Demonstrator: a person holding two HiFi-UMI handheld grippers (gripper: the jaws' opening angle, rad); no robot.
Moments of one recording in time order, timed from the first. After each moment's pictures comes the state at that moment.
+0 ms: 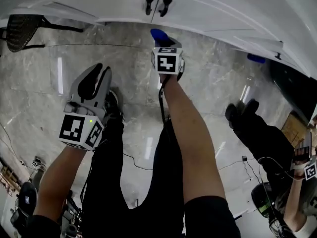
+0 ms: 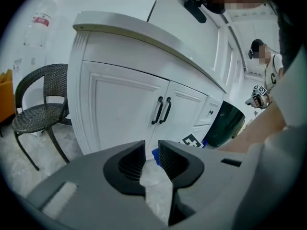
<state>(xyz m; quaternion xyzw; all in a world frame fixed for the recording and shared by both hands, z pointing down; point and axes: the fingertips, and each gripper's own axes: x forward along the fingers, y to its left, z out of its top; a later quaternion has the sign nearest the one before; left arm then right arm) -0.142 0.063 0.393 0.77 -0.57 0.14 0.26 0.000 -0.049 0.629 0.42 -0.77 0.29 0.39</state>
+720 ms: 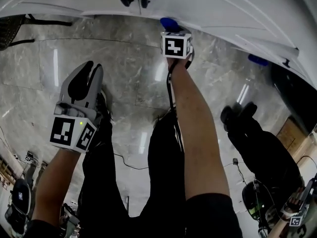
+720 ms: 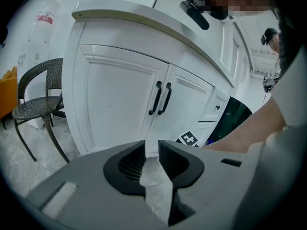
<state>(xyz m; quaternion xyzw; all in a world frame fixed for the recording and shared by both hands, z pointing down) -0.106 0.052 0.441 0.75 -0.59 0.15 0.28 0.074 -0.106 0.704 0.42 -0.75 0.27 0.43</state>
